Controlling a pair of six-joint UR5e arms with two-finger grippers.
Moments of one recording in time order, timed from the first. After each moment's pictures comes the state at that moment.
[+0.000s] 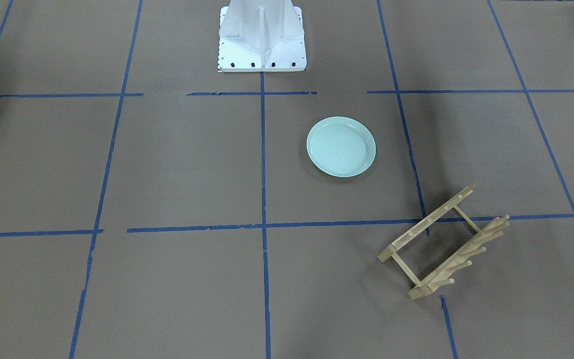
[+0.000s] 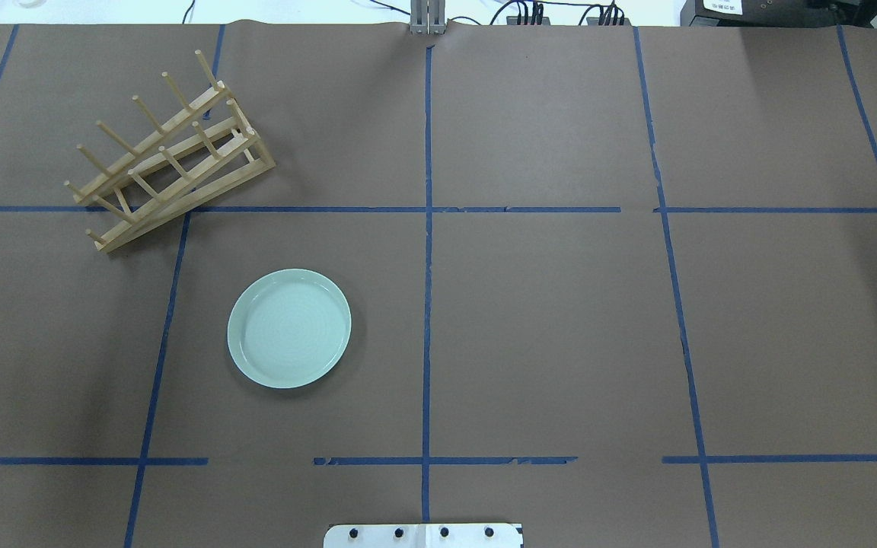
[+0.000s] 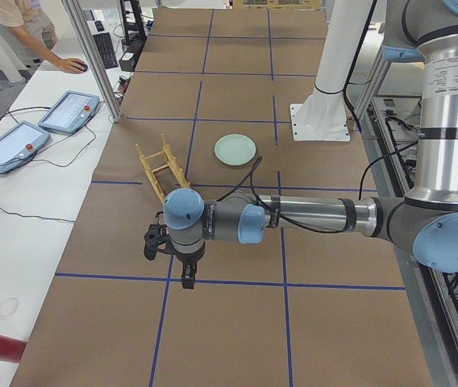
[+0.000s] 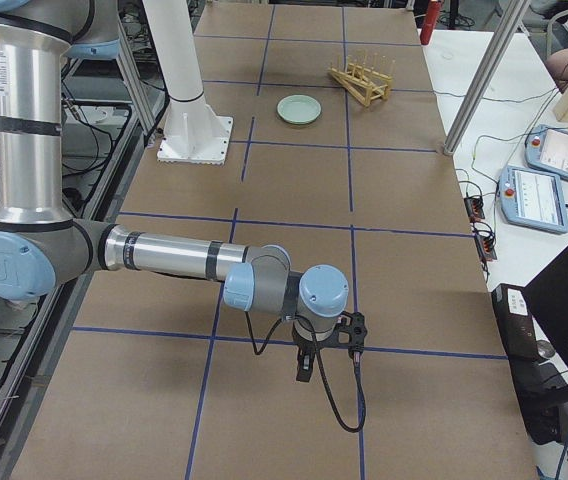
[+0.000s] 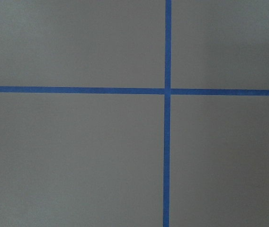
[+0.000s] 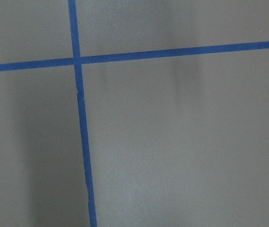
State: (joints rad) left arm -1.59 -1.57 -1.62 -1.61 -2.36 -0.03; right arm 1.62 -1.63 1.56 -1.62 2.32 -0.02
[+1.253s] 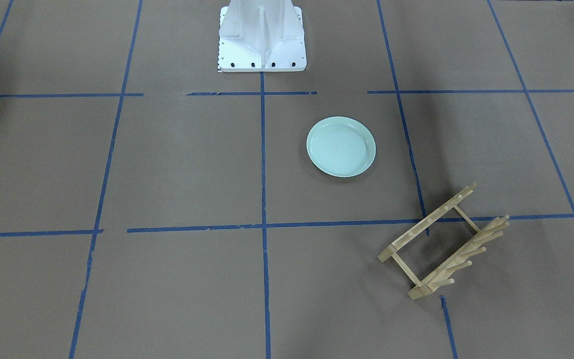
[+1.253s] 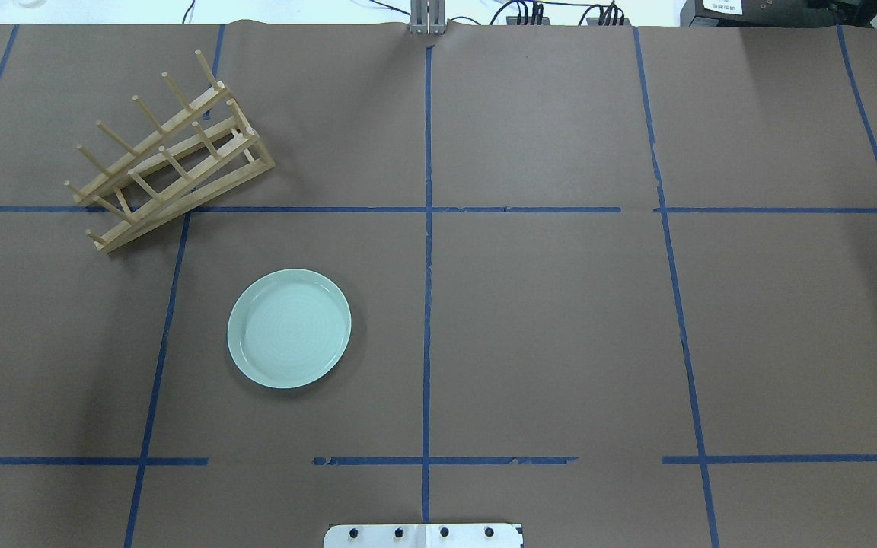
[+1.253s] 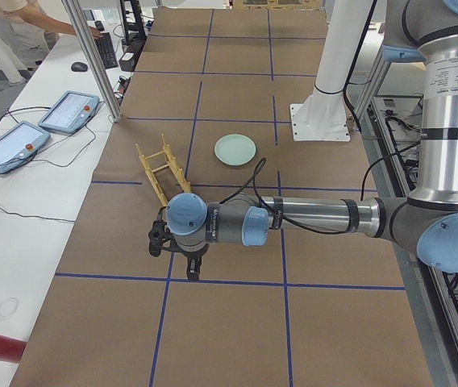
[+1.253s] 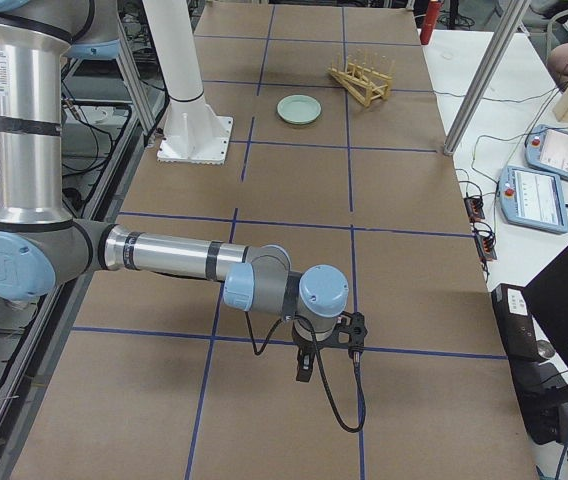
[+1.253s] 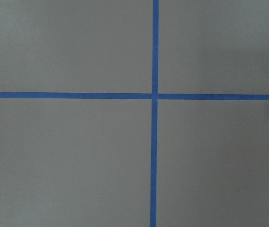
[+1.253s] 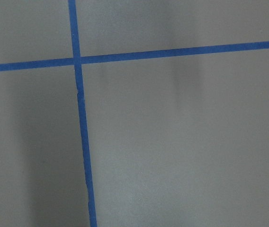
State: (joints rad) left arm -1.59 -1.53 -1.64 -1.61 -2.51 -0.03; right arm 1.62 -1.63 1.56 -1.62 2.32 -0.02
